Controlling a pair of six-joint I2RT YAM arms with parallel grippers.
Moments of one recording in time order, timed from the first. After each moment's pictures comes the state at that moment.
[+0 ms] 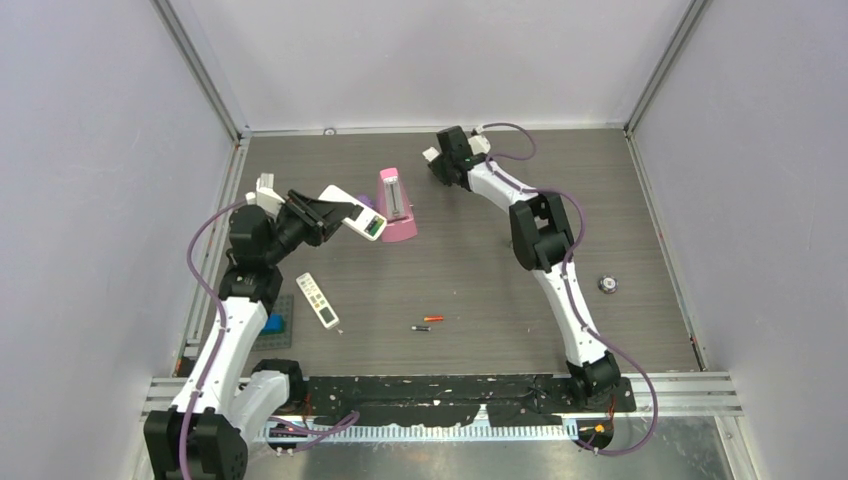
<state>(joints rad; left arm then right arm) -0.04 0.91 0.67 0.09 0.55 -1.20 0.46 2.60 2.20 -0.29 0.19 1.18</state>
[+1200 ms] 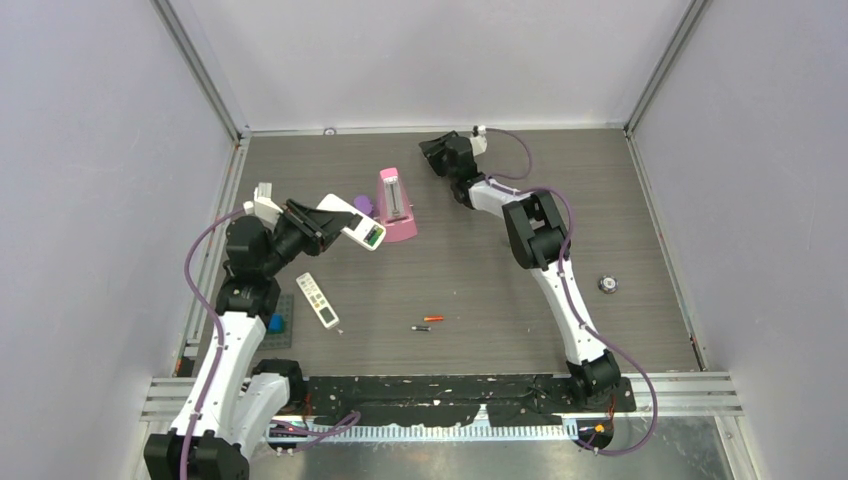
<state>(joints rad) -0.04 0.80 0.62 0.03 0.55 -1.20 0.45 2.64 2.01 0.37 0.12 1.18</state>
